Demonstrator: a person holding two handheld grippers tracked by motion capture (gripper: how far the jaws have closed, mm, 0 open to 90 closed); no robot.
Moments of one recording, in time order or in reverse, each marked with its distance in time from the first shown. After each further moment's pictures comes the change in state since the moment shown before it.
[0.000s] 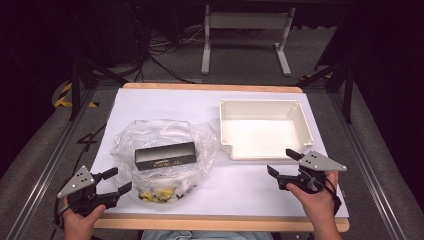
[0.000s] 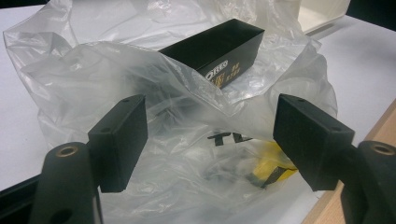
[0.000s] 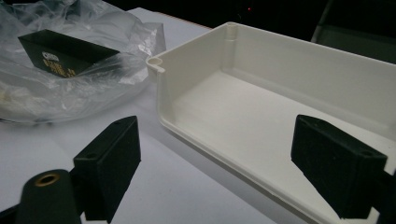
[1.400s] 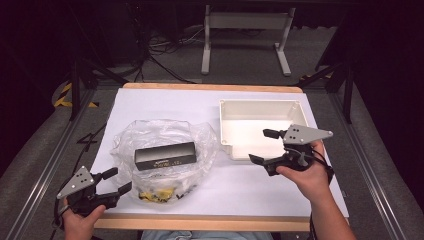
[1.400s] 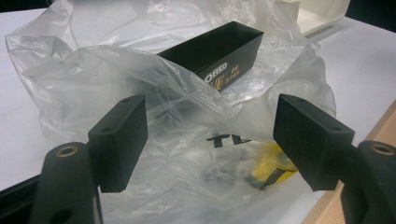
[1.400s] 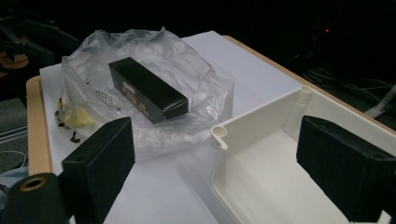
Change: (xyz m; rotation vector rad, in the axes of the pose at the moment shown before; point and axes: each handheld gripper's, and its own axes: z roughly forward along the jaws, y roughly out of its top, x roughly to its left) left arm -0.001 0.000 -0.002 -0.010 0.000 0.000; right arm 0.010 0.085 0.028 0.000 0.296 -0.163
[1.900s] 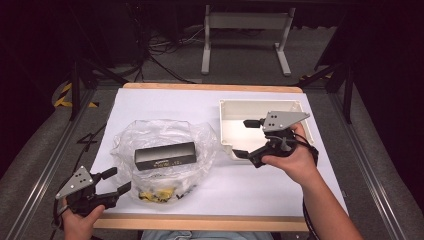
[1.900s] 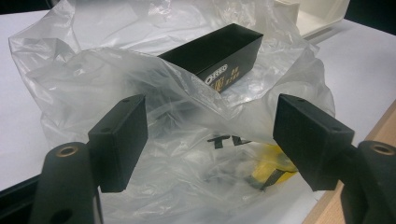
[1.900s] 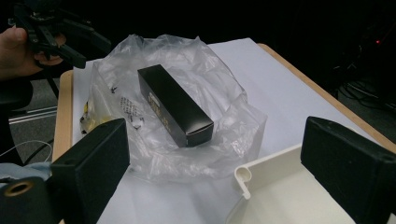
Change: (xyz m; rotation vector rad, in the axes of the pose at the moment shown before) left arm 0.000 0.000 -0.001 -0.006 0.002 0.000; right arm -0.002 0.038 0.034 0.029 0.144 -0.091
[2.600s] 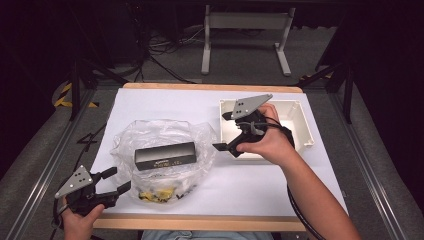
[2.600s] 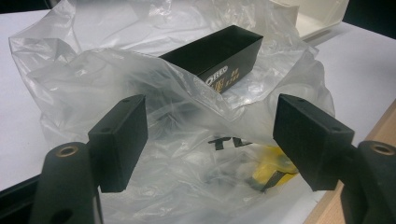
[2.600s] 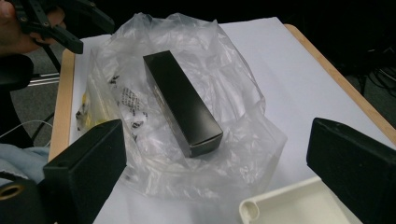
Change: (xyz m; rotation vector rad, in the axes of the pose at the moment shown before) left arm 0.003 0.000 0.001 -0.003 -0.012 -0.010; right arm -0.010 0.039 0.051 0.150 0.085 -0.060
